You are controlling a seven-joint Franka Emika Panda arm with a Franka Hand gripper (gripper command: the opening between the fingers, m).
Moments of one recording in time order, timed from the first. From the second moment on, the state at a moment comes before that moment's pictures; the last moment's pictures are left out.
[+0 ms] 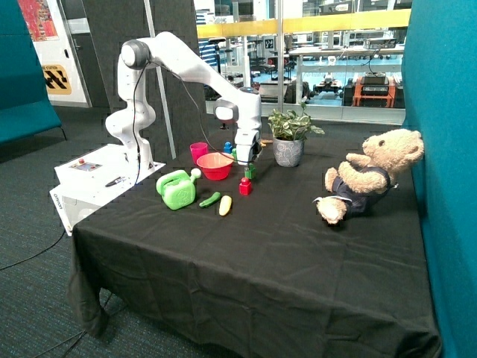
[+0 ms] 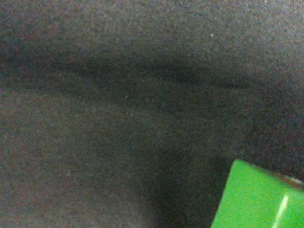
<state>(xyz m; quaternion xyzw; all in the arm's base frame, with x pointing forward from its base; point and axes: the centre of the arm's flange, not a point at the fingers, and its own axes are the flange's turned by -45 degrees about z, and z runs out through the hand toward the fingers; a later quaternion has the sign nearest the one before) 0.596 -0.004 0.313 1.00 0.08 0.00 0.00</state>
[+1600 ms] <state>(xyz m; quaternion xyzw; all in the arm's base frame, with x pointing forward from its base) 0.599 -0.008 0.348 1.00 0.09 0.00 0.00</state>
